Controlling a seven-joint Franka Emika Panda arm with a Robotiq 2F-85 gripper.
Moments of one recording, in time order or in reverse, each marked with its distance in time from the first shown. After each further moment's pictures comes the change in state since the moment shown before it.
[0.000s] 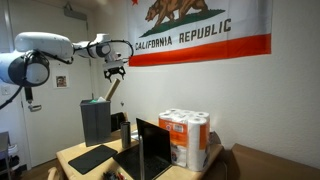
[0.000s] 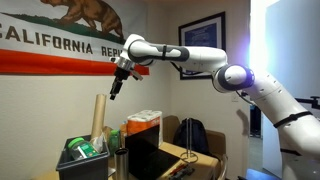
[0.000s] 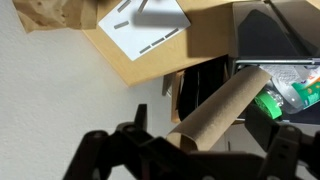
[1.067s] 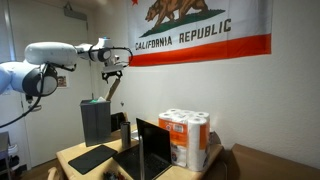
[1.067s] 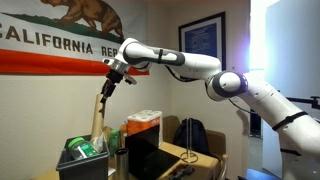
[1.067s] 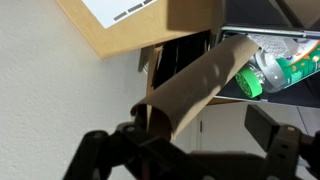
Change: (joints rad) arm 0.002 0.131 0.115 0.147 0.024 -0.007 -0.088
